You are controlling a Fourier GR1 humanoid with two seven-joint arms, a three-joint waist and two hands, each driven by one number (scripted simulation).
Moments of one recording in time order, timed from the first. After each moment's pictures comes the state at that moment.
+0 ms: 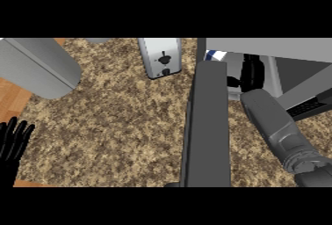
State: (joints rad) left arm 0.22 0.14 0.37 -1.70 0.22 -0.50 -0.30; right arm -1.03 -0.19 -0.07 -0.05 0.16 -0.85 -0.68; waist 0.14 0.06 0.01
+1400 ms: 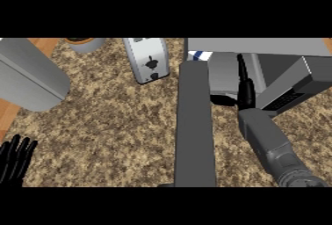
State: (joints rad) left arm 0.35 0.07 0.33 -1.77 0.15 -0.50 -0.38; right arm -0.87 -0.14 -0.18 -0.14 0.05 -0.54 -0.88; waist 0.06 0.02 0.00
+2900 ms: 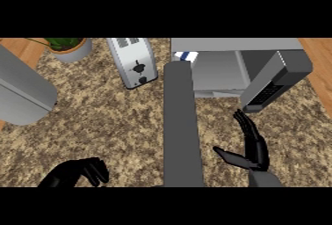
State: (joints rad) left arm 0.31 0.01 -0.01 -1.83 -0.05 -0.58 -0.29; right arm -0.18 -0.05 -0.07 -0.80 -0.07 0.02 -0.95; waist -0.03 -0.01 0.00
